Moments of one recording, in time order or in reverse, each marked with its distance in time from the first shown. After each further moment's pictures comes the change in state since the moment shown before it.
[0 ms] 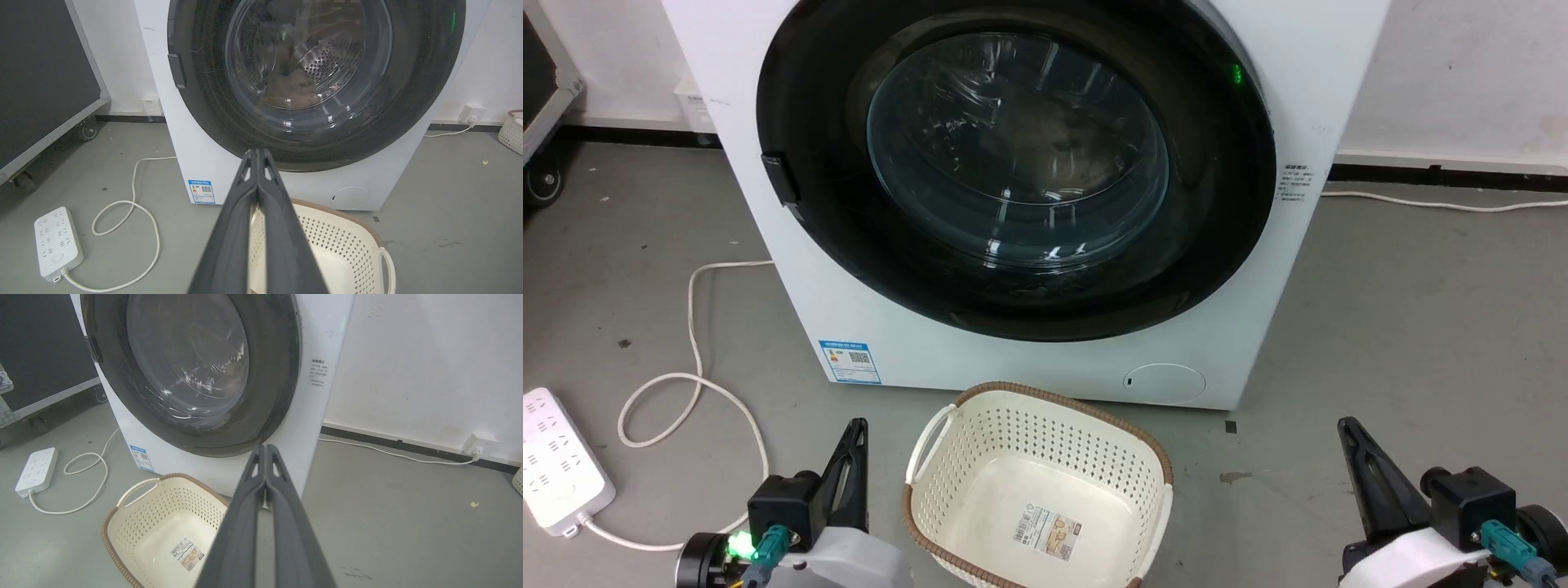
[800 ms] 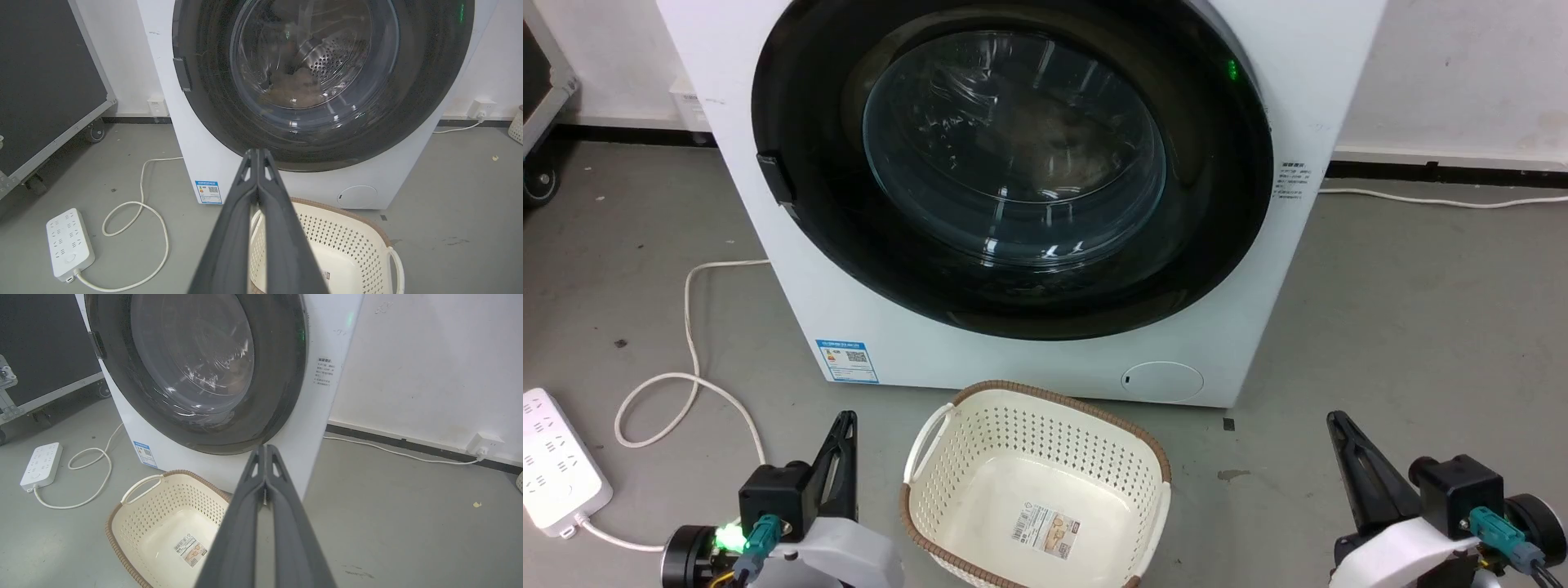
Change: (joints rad) left arm 0.000 0.000 0.023 -0.043 0.027 0.002 0.053; right arm -0.010 0.002 0.019 -0.025 0.000 0.000 0.053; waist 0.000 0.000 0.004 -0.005
